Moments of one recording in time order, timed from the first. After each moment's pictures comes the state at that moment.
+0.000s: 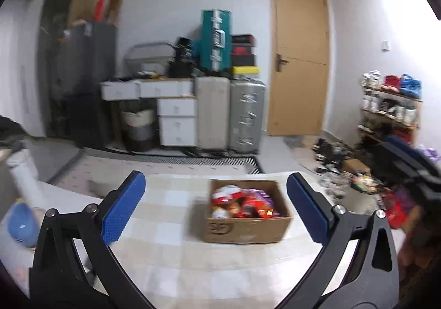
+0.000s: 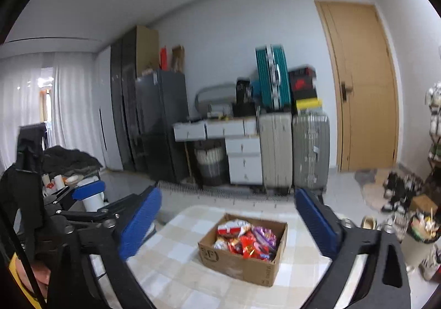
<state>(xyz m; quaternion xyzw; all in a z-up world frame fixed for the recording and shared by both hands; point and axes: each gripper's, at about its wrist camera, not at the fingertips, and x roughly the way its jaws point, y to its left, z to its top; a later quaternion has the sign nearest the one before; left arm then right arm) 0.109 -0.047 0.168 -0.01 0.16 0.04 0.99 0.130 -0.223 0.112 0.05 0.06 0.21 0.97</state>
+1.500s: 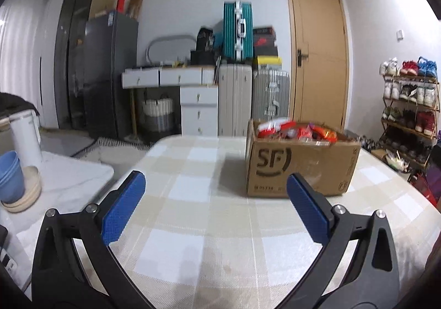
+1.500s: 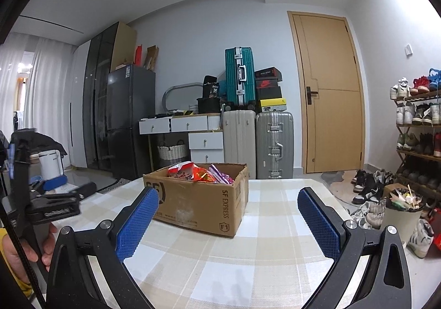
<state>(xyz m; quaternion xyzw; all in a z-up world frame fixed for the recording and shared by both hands) 0.162 0.014 -0.121 -0.01 0.16 0.07 0.99 0.145 -0.234 -0.115 0.03 0.04 0.11 0.99</state>
